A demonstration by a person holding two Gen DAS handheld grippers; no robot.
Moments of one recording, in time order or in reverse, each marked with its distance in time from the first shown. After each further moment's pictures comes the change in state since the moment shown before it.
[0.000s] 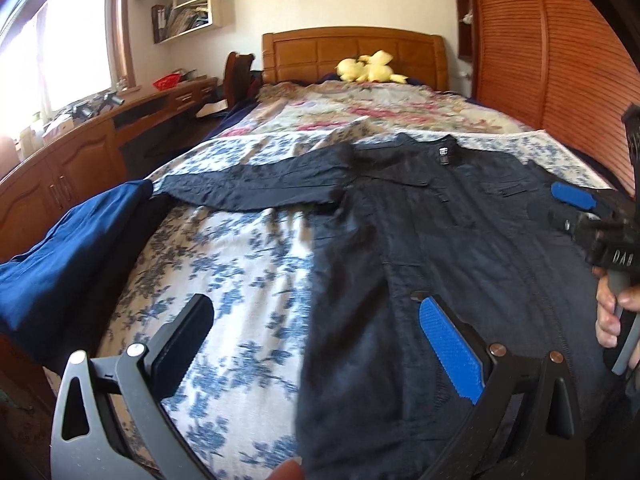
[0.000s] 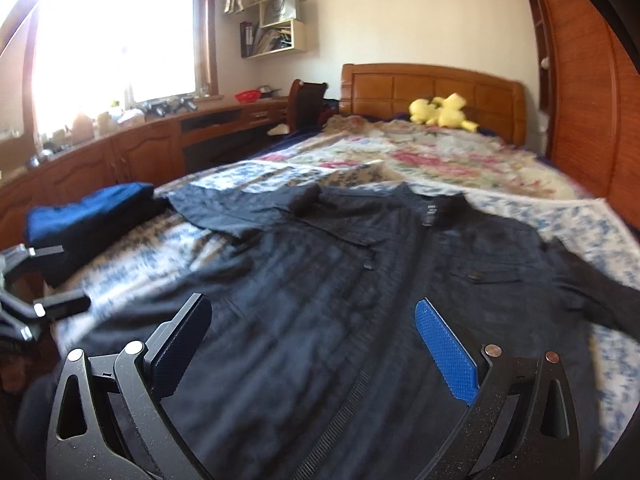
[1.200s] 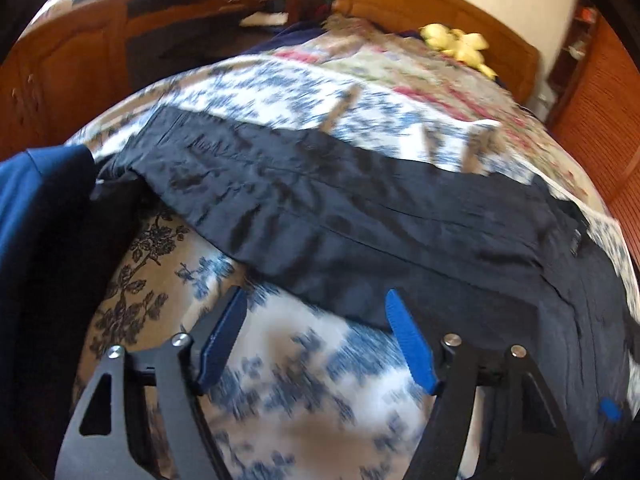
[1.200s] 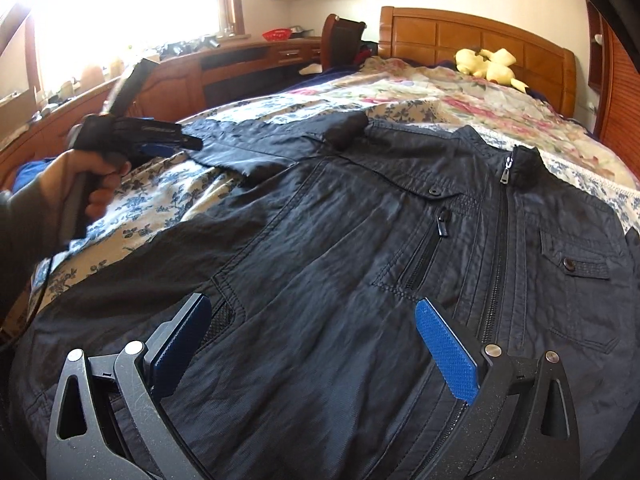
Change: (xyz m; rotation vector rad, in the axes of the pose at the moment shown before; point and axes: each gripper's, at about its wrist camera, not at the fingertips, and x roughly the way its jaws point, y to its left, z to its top) left arm 0.256 0.163 0.102 -0.332 0.239 -0.039; right arm 0.113 0.013 -0.019 -0.072 0.210 0.082
